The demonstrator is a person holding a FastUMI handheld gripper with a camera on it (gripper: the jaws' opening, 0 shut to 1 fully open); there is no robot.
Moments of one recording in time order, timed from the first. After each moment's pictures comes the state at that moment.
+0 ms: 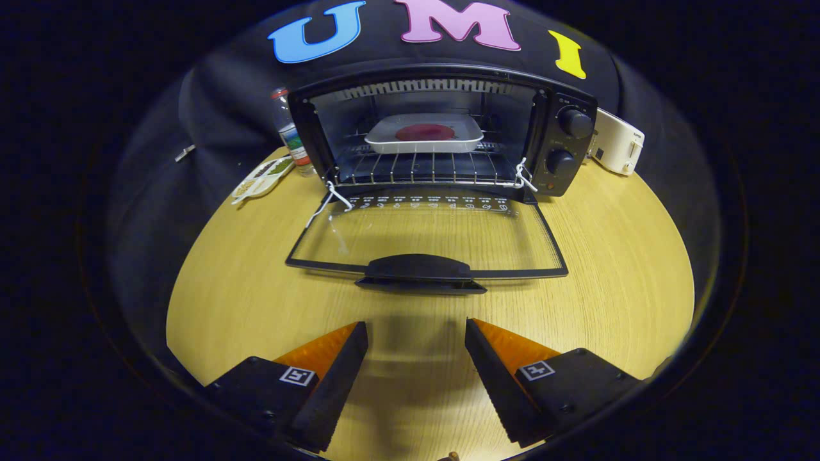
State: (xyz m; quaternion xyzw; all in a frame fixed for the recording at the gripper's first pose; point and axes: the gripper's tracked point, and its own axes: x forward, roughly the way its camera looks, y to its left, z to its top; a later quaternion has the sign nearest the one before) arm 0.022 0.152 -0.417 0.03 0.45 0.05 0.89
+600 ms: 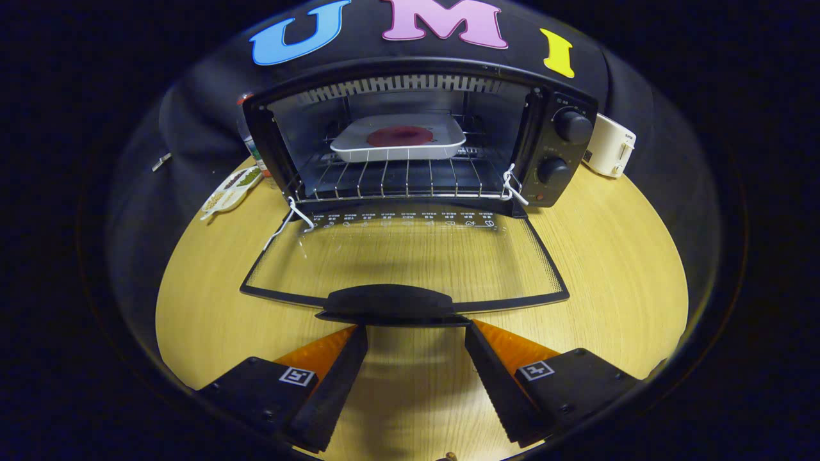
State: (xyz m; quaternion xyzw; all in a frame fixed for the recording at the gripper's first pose) arm 0.050 0.141 -0.412 0.02 0.43 0.02 0.90
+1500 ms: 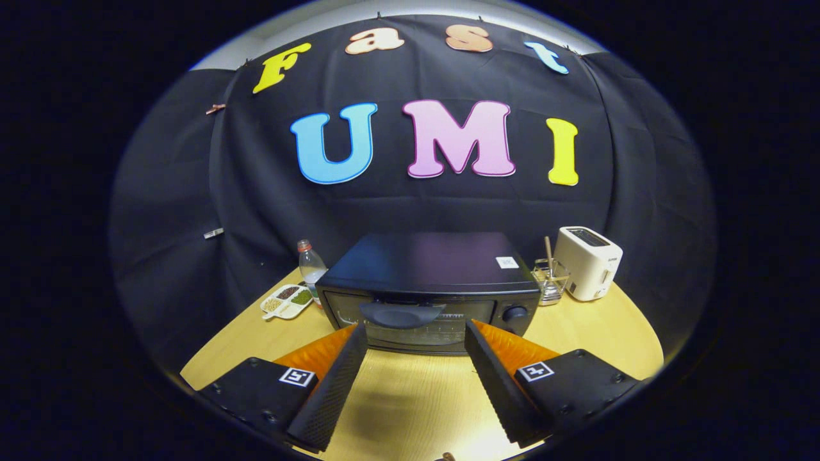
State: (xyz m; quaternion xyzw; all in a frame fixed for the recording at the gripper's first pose) arm 0.041 0.100 -0.184 0.04 0.16 0.08 0.98
